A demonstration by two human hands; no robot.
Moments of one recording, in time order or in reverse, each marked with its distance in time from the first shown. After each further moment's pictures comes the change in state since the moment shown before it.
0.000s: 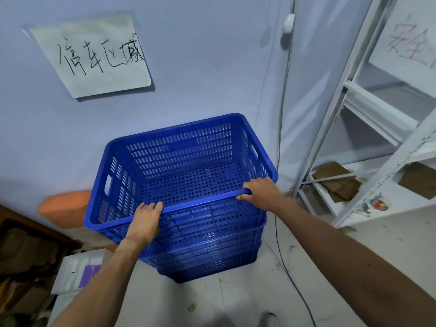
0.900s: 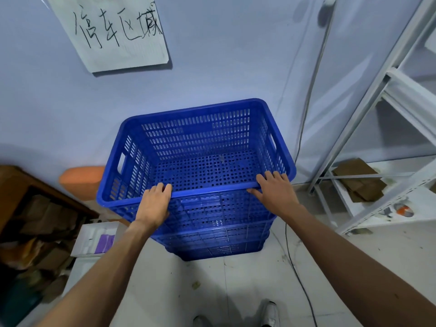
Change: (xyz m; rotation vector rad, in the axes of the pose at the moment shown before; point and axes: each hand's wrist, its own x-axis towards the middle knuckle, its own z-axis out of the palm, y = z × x) left_hand -0.002 0.007 -0.006 -0.016 0.033 -0.095; right_hand -0.006 -0.012 0.015 -0.093 0.128 0.032
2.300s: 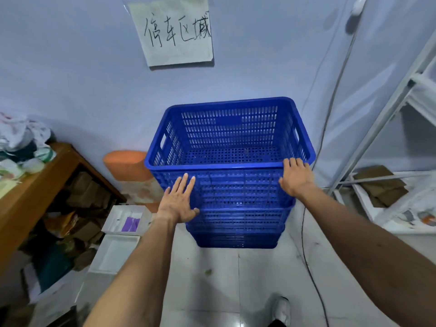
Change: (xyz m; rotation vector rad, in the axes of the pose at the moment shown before) left_hand -0.124 -0.014 0.004 -0.127 -0.193 -0.058; right_hand -0.039 -0.035 -0.019 -0.116 -0.105 0.146
